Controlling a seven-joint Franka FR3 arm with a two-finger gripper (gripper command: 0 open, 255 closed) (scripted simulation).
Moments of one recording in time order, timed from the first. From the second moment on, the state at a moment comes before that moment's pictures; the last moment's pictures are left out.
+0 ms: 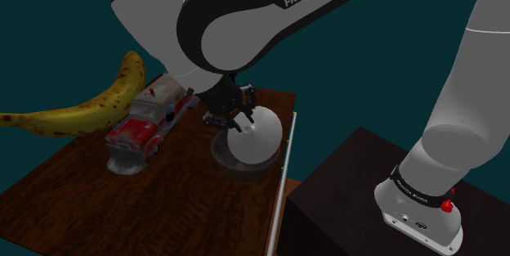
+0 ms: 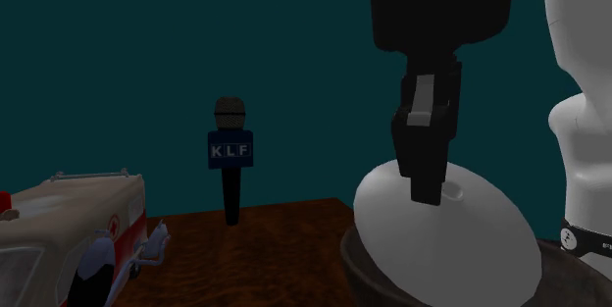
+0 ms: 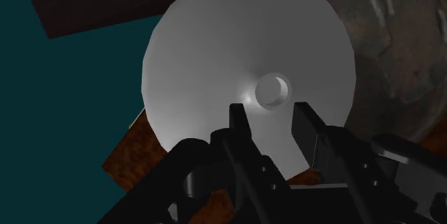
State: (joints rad) arm -0.10 0.23 1.02 -1.84 -0.38 1.52 1.31
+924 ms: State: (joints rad) arm -0.10 0.21 1.02 -1.79 -0.36 1.47 1.29
